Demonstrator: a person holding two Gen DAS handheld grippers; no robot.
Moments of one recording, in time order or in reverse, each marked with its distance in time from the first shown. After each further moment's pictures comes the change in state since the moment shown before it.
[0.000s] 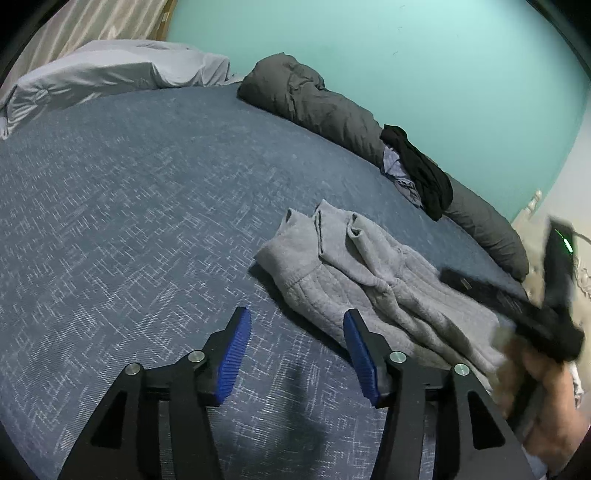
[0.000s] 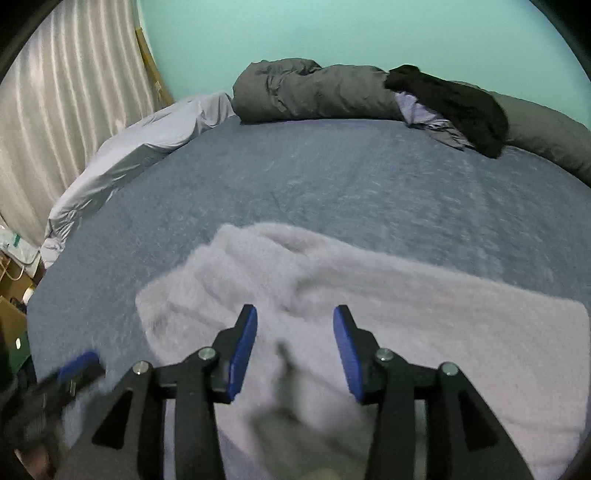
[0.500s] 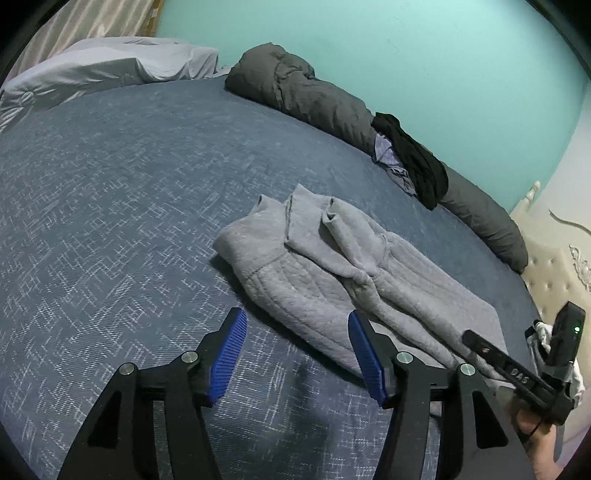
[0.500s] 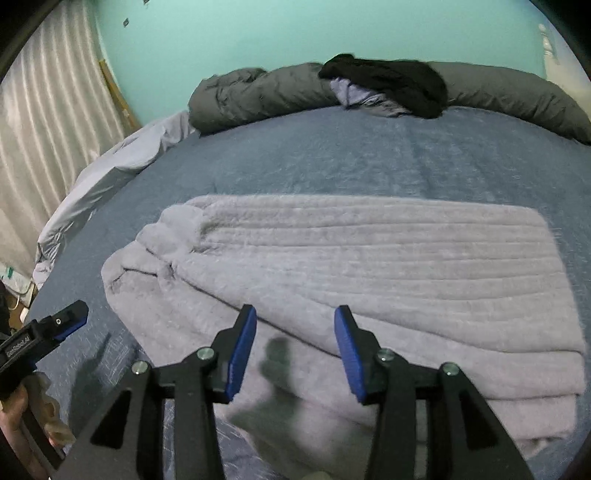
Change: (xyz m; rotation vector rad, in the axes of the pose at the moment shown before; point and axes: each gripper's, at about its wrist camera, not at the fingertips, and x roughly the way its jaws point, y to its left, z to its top) left arm 0.023 -0.027 -0.006 0.040 0.030 0.002; right arm -0.010 -0.060 -0.054 0.131 0.003 -0.009
